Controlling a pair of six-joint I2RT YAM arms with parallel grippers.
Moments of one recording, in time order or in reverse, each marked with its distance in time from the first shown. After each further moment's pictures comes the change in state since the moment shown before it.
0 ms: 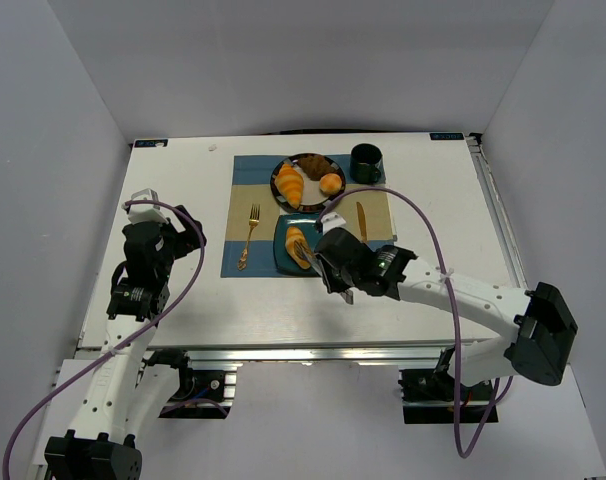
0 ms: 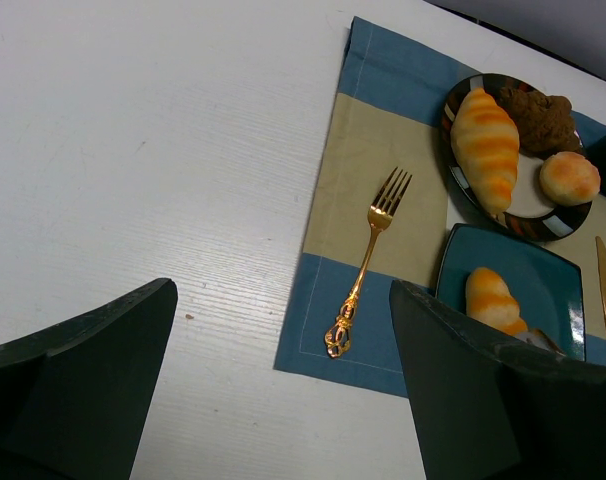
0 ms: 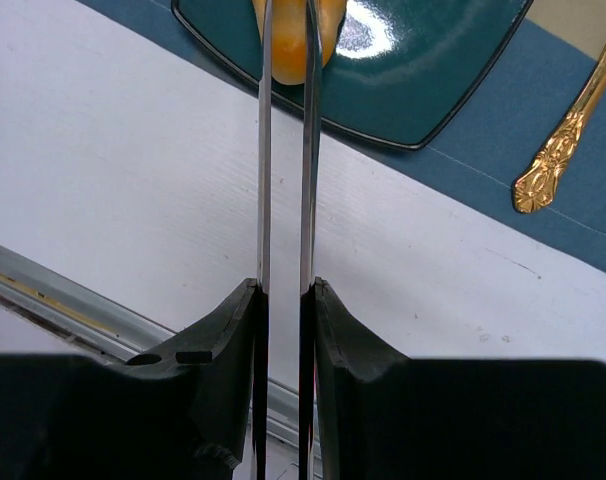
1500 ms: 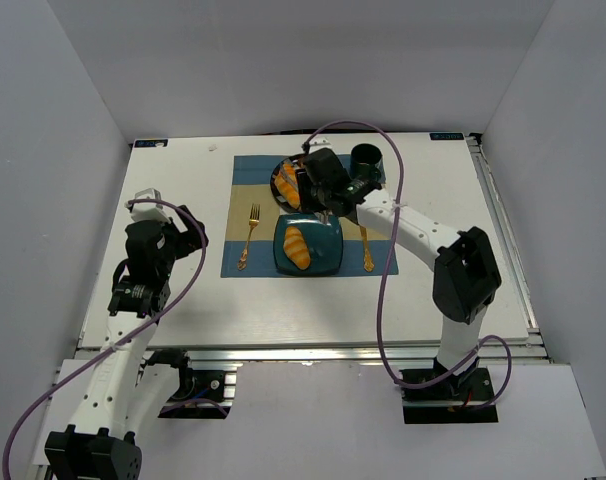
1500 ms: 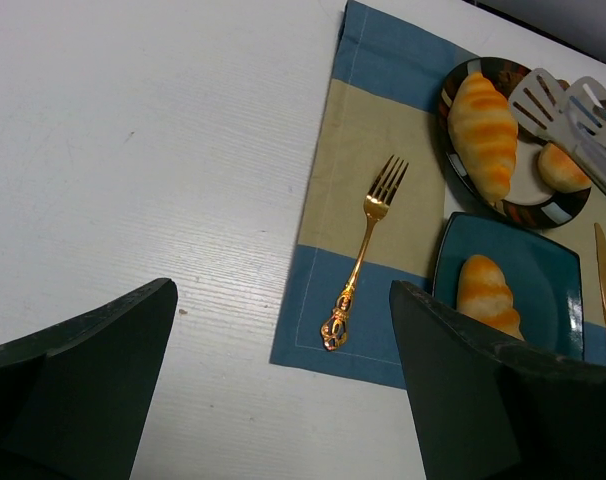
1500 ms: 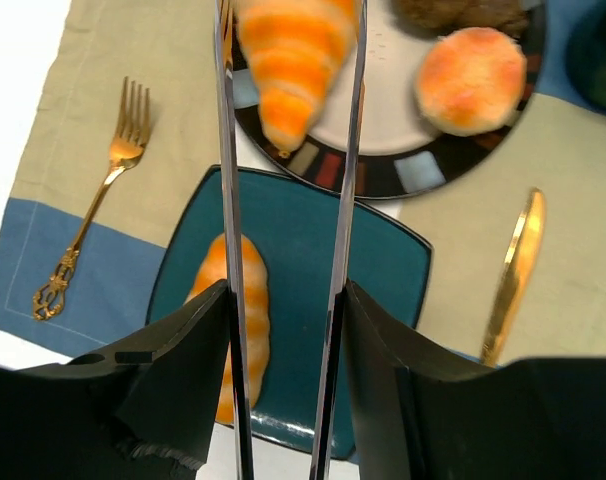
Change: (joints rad) left arm 0.000 0.021 0.000 0.000 0.026 0.000; right arm -0.285 0.494 0.544 0.152 -0.019 -0.155
